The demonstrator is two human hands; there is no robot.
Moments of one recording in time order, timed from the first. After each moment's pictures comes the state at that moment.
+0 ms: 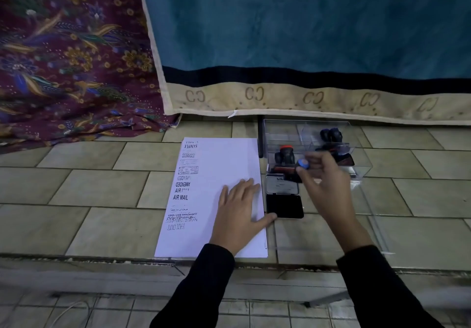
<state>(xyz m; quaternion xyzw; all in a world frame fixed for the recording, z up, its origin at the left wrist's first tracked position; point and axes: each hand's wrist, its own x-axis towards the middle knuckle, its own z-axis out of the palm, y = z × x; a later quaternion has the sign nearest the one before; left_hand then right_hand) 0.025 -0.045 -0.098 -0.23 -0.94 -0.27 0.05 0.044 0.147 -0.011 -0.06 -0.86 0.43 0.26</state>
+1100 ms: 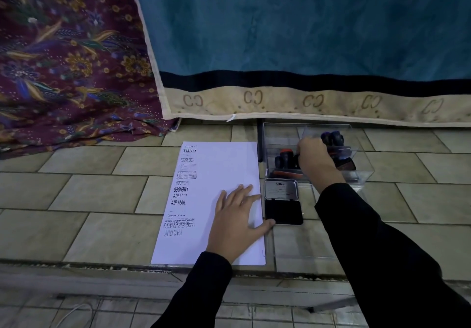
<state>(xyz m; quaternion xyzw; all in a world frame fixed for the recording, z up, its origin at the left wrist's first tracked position) 0.031 -0.045 -0.081 -0.22 -0.94 -0.28 0.02 -0.058 0.167 0.000 -0.13 -0.99 0.05 0.01</state>
